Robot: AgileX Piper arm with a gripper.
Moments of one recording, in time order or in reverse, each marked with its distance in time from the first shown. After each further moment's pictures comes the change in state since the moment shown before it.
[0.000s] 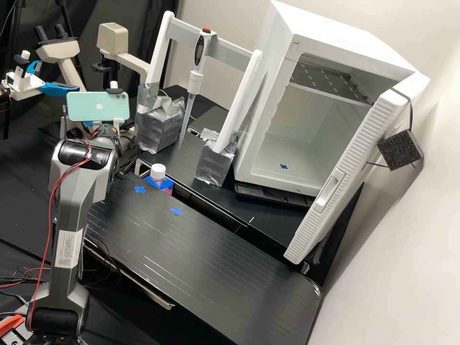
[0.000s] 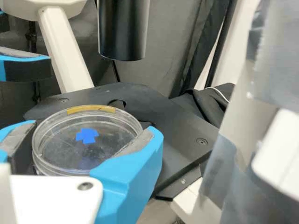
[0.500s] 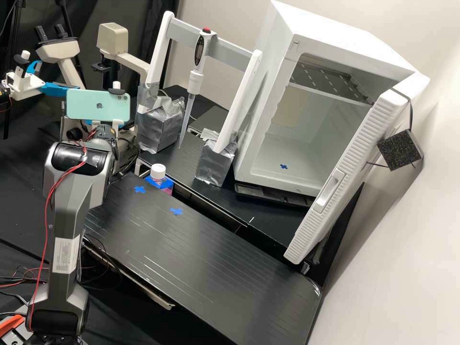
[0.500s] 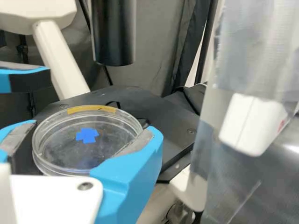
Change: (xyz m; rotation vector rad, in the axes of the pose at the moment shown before) arm -0.024 -0.001 -0.012 0.060 -0.010 0.022
